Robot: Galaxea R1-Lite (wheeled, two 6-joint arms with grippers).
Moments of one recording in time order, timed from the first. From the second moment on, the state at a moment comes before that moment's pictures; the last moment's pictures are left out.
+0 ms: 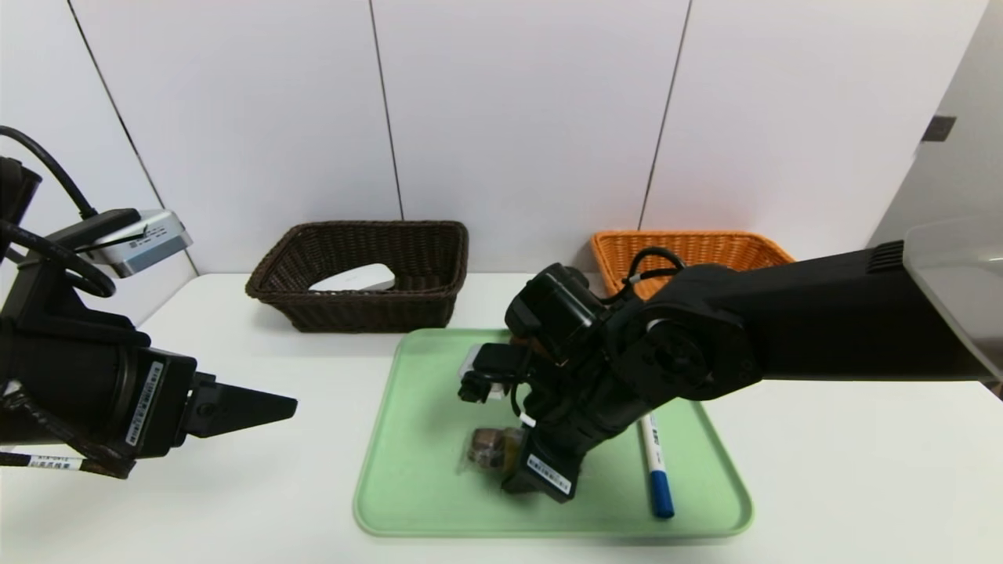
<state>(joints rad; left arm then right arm) -0.34 1.24 -1.08 0.56 -0.16 -0.11 0.80 2.06 -1.47 0.48 0.15 -0.42</state>
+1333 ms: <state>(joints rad) -0.33 1.20 -1.08 0.56 -0.15 -0.11 0.63 1.74 -1.62 0.46 0.05 -0.49</state>
